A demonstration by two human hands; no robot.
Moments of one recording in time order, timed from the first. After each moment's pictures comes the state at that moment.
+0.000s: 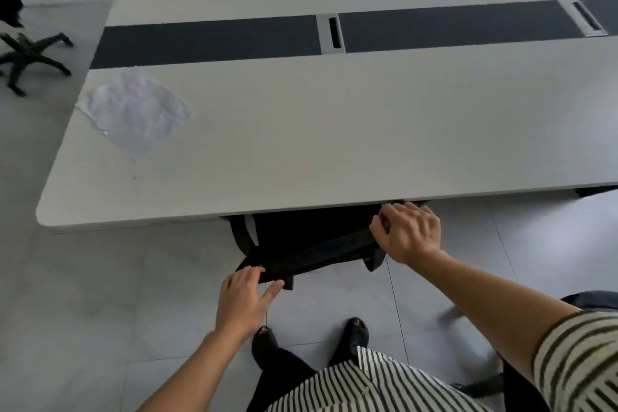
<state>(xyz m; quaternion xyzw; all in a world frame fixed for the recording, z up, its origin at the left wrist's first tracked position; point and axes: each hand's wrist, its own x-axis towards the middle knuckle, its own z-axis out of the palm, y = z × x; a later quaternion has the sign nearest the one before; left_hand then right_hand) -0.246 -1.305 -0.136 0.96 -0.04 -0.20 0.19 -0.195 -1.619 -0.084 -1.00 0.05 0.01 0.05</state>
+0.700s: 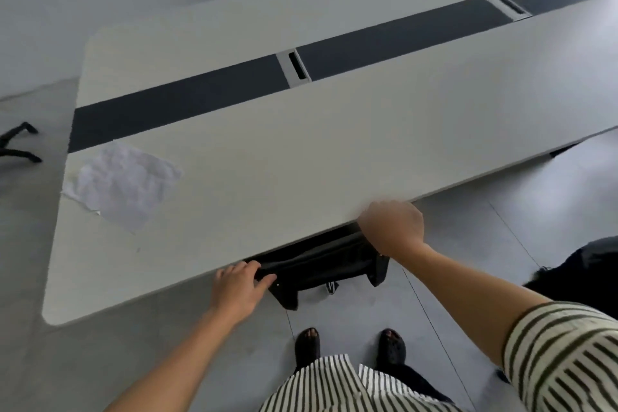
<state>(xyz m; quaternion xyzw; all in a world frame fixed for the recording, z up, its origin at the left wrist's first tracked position) -0.125 -1.263 -0.100 0.96 -0.15 -0.21 0.06 -0.166 -1.569 -0.073 -0.97 0.20 0.01 0.11</state>
